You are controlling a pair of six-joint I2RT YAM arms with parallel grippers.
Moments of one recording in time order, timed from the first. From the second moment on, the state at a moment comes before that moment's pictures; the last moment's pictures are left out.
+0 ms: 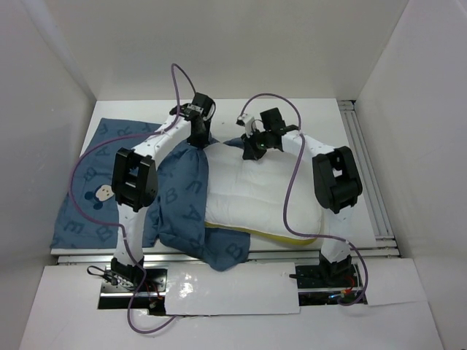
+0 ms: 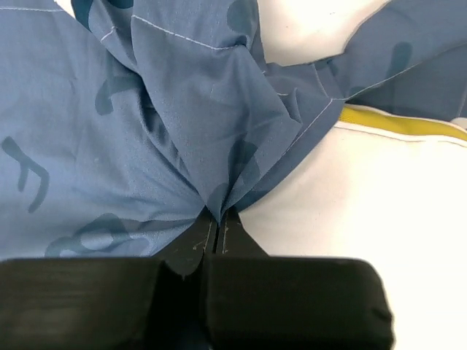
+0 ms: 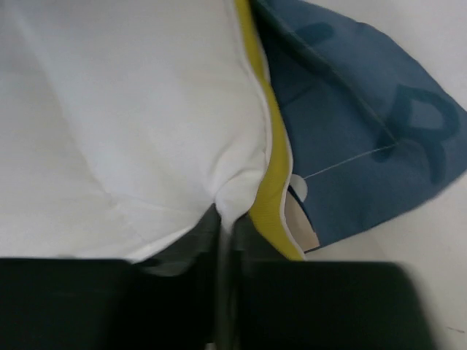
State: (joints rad) left arm -0.39 2.15 1.93 -0.85 -0.15 -0.27; right arm 0.37 2.03 1.49 -0.34 -0.51 -0.34
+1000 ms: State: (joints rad) left arm -0.54 2.09 1.99 -0.89 -0.30 -0.29; right arm 0.47 1.71 1.22 -0.08 -0.42 -0.07
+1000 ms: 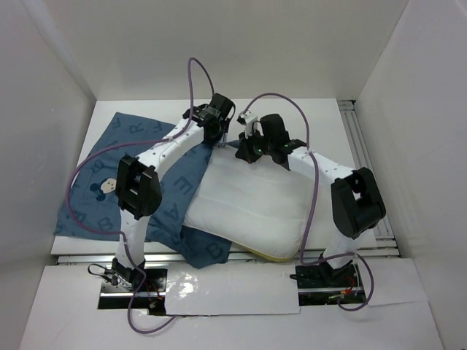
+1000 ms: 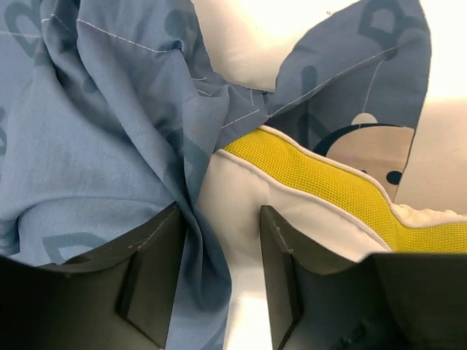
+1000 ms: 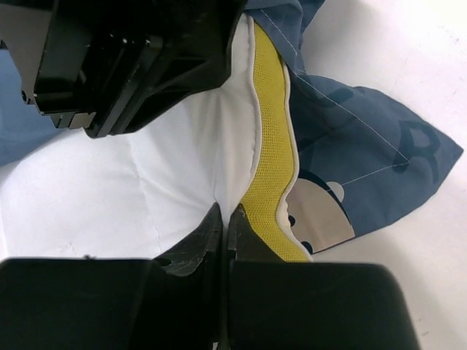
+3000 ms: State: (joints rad) left arm -0.51 1.91 1.80 -0.71 0.27 -0.23; right arm 0.36 1.67 0.97 0.35 -0.23 0.20
